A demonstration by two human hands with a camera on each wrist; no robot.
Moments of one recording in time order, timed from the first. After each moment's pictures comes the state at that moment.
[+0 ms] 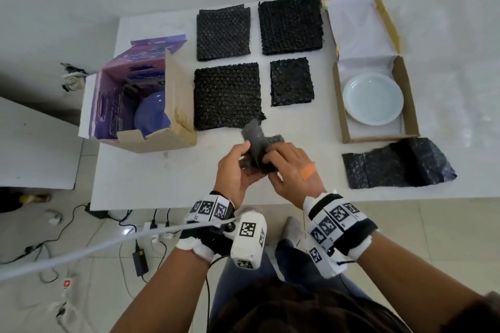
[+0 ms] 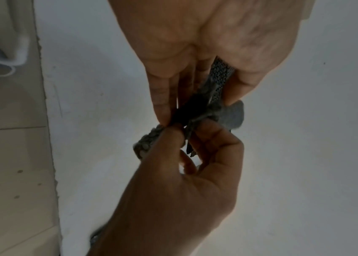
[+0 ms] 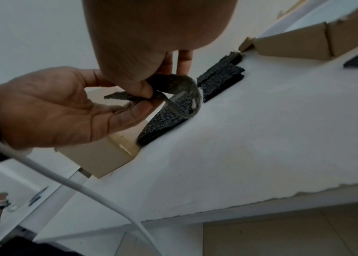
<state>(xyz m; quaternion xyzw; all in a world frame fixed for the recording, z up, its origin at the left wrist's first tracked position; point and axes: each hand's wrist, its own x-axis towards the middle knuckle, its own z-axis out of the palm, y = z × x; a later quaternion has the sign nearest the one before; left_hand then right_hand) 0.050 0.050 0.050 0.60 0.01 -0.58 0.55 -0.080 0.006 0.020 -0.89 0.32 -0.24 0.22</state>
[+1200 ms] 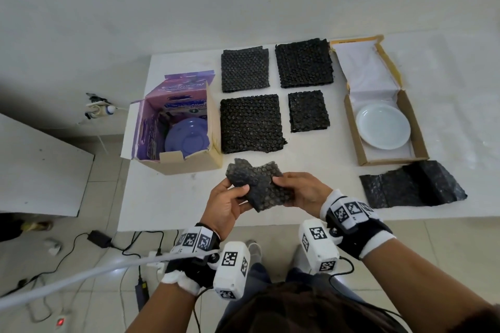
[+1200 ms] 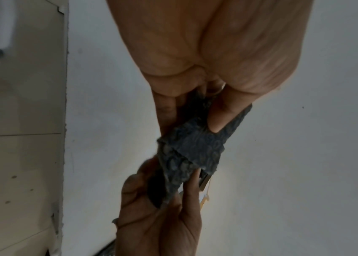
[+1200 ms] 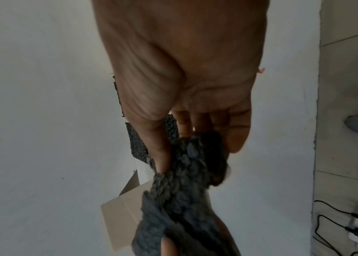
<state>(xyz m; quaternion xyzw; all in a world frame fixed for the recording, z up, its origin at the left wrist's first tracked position) 0.123 0.107 0.059 0.56 -0.07 -0.61 0.56 -0.033 0.007 0.043 -0.34 0.49 -0.08 0.80</state>
